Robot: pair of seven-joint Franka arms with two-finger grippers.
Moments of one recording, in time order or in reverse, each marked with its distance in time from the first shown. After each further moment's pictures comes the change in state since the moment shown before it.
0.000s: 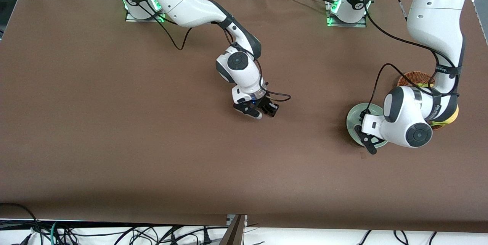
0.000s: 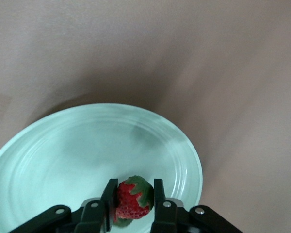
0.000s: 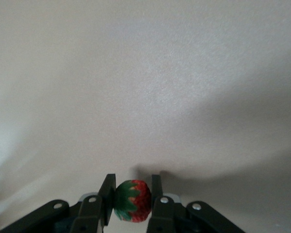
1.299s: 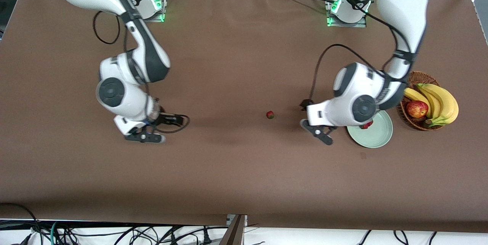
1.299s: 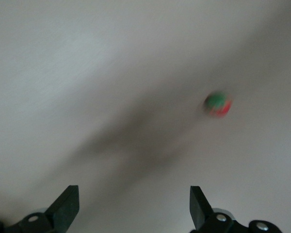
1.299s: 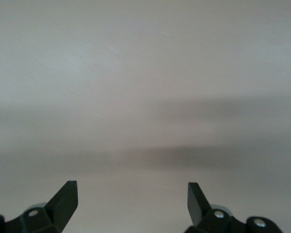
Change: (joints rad) left arm -0.175 -0.084 -0.209 -0.019 -0.119 0.144 -0.724; right arm -0.578 -0.506 0.010 -0.359 0.004 -0.634 -1.051
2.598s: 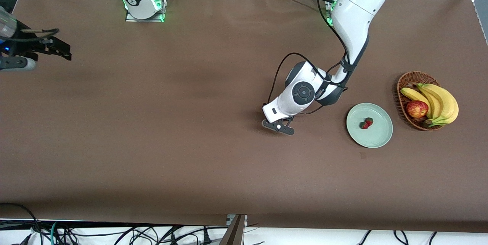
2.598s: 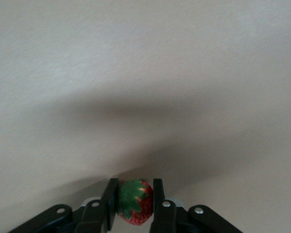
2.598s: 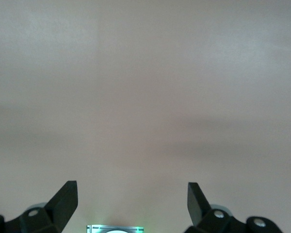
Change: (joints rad) left arm -0.161 0.131 0.020 -0.034 0.003 0.260 -0.373; right arm -0.218 -0.547 -0.101 -0.062 -0.091 -0.537 -0.367
